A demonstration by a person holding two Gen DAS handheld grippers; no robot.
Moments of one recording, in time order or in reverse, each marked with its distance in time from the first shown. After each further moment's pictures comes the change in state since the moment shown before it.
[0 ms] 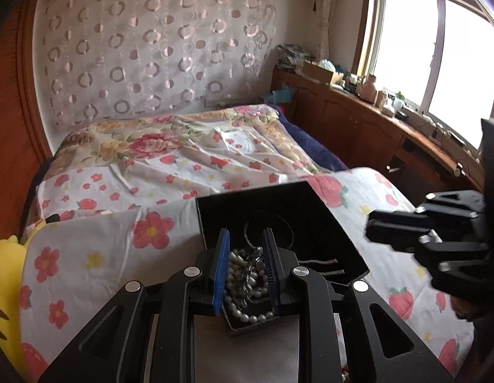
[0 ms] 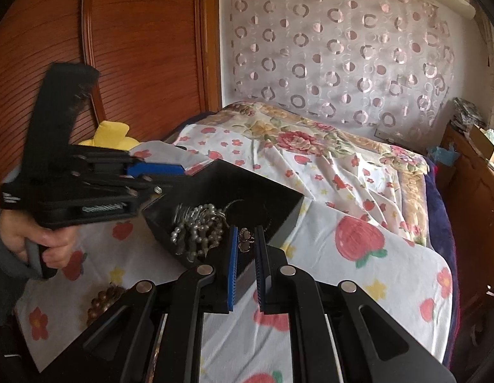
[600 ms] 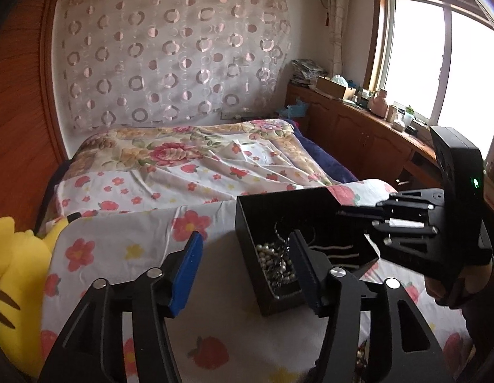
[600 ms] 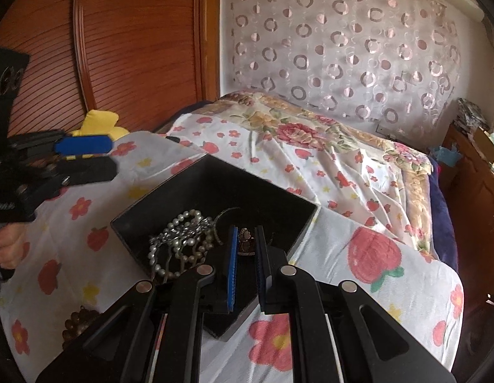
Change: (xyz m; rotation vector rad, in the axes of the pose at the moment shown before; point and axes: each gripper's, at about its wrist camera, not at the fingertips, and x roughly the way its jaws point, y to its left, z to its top) left arm -0.041 0.024 -0.018 -0.028 -0.059 0.058; right arm 0.040 0.002 0.012 -0.011 0.033 -0.031
